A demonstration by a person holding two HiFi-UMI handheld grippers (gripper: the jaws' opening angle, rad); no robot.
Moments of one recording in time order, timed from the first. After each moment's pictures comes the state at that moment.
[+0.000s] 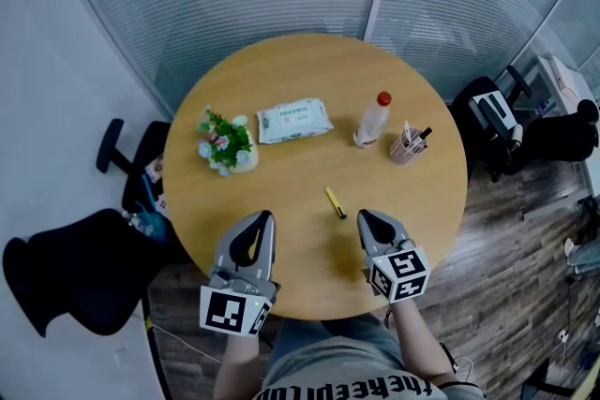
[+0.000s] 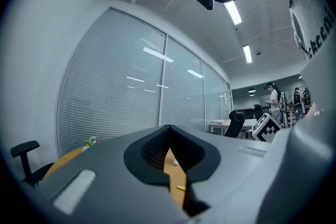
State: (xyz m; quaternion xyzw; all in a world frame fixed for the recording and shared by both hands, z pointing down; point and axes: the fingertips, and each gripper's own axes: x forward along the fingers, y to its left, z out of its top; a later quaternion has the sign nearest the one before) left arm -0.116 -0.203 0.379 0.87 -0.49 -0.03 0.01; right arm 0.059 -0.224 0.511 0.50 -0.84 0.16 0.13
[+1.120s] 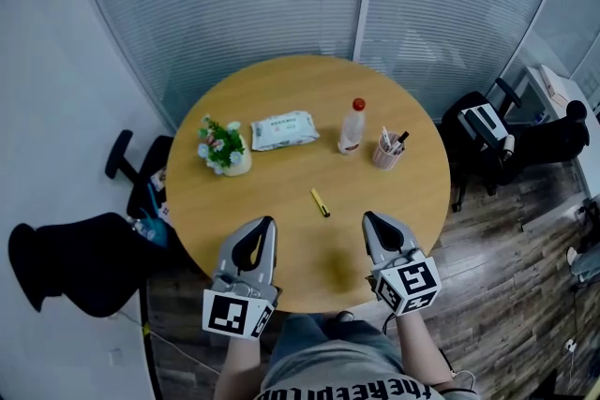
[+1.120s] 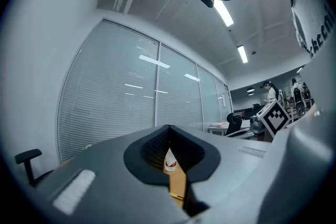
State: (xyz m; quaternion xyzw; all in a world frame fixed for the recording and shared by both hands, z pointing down) left arm -0.074 -0.144 0.347 0.87 -0.49 -0.05 -0.03; right arm 0.099 -0.168 0.424 0.50 -0.86 0.07 0.05
